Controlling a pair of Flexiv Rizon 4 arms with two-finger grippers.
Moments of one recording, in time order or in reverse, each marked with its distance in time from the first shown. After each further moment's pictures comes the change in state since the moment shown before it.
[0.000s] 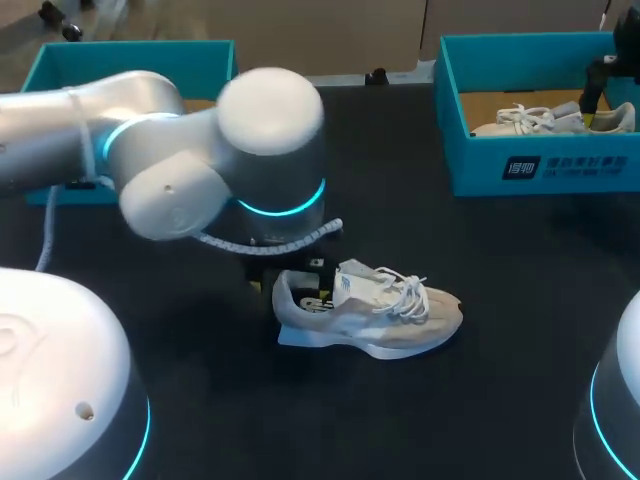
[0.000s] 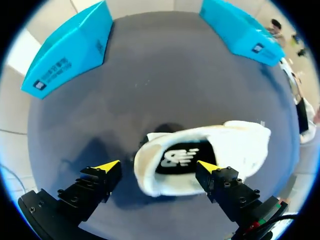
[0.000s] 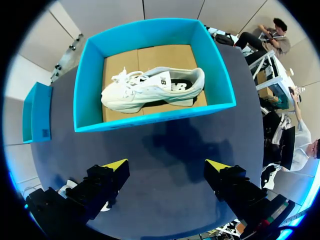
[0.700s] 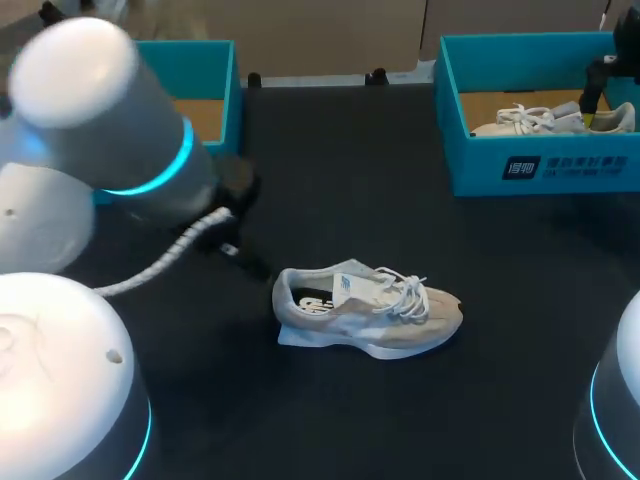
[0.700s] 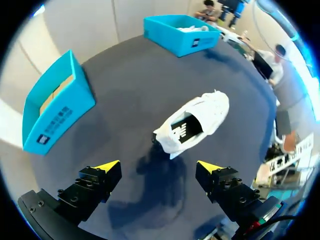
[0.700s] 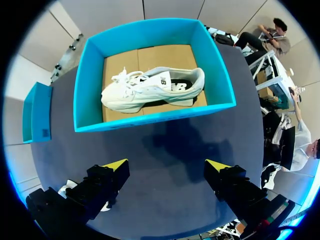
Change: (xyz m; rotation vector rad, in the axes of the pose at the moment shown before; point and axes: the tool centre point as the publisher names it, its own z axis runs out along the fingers) left arm -0.065 0.017 -0.091 0.147 0.186 0.485; right arm 0.000 0.000 0.000 0.000 0.000 0.000
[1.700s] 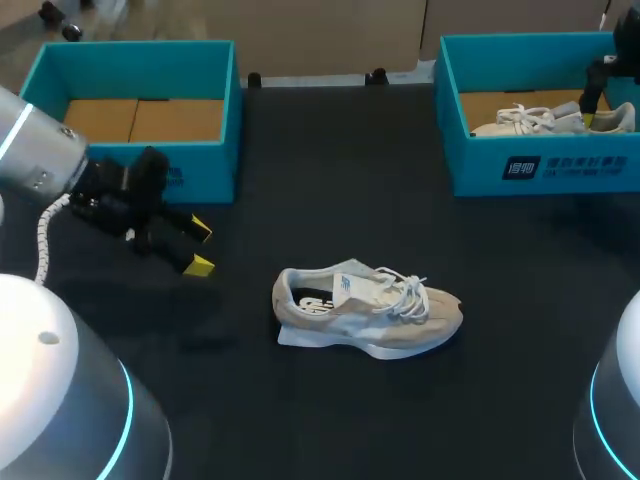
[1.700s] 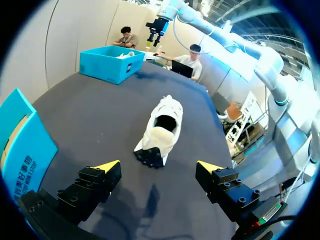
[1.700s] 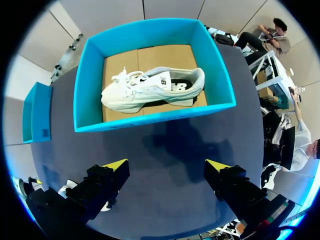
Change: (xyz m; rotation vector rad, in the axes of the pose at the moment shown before) left arm -0.063 0.009 0.024 0.294 0.596 0.423; right arm 0.000 0.000 0.000 0.000 0.000 0.000
